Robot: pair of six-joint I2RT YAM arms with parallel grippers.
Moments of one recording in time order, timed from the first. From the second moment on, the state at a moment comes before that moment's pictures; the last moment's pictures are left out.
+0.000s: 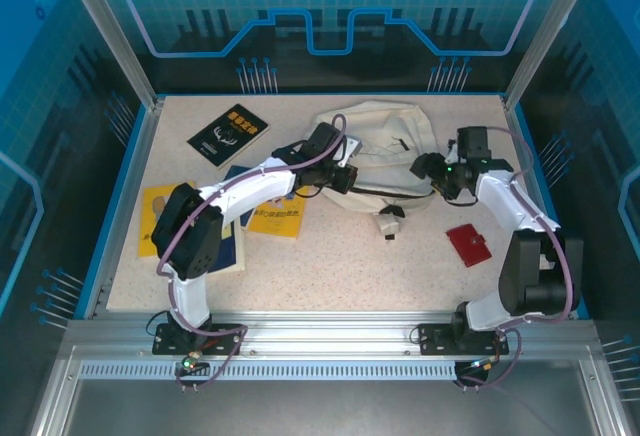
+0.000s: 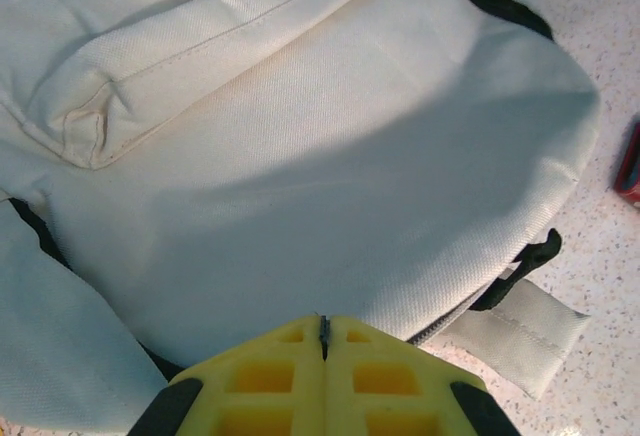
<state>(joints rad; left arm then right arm) -0.65 1.88 1.47 -0.44 0.19 -0.26 0.02 1.48 1.06 -0.57 -0.32 0.59</state>
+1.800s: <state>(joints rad) -0.71 1.98 1.50 -0.33 0.28 -0.30 0.01 1.39 0.76 -0.44 -0.49 1.25</state>
